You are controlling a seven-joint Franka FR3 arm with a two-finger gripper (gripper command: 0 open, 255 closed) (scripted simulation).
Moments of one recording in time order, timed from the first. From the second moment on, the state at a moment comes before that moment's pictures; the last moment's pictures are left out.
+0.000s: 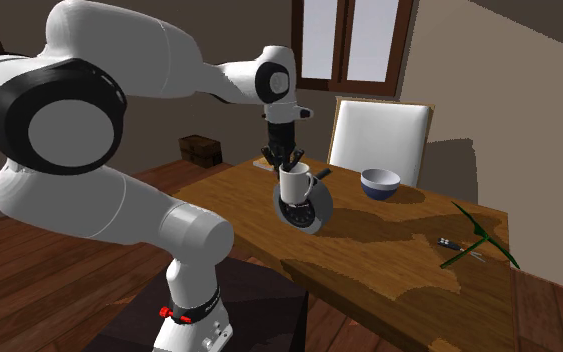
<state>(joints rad) -0.17 -0.76 -0.18 -2.53 -0.18 1.77 -0.13</state>
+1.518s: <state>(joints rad) -0.22 -0.63 -0.38 -2.25 -0.28 1.65 -0.38</state>
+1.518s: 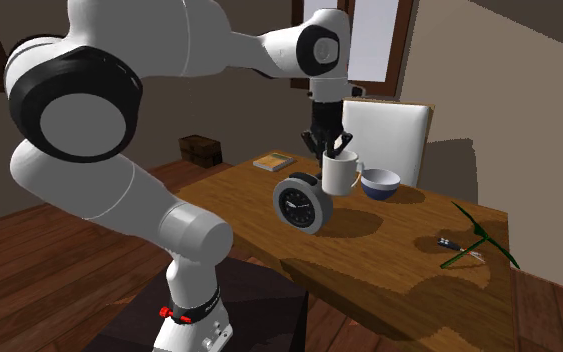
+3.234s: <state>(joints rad) -0.48 0.36 -0.94 -1.37 0.26 1.63 -1.26</state>
